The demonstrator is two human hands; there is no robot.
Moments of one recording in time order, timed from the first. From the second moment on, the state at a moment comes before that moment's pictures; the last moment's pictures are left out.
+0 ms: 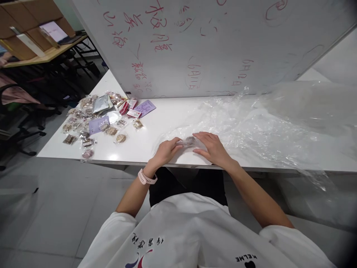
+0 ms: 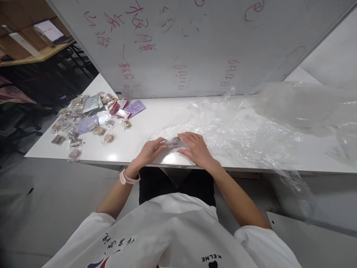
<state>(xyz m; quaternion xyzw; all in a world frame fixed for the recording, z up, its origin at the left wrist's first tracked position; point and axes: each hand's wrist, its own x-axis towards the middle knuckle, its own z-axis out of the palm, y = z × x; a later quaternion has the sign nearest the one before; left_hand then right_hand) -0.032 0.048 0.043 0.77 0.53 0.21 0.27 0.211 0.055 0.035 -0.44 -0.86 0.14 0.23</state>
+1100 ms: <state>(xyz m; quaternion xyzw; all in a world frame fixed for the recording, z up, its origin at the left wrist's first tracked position) -0.090 -0.034 0.037 0.47 0.84 0.26 0.12 0.157 0.038 0.003 -0.39 -0.88 0.11 0.23</state>
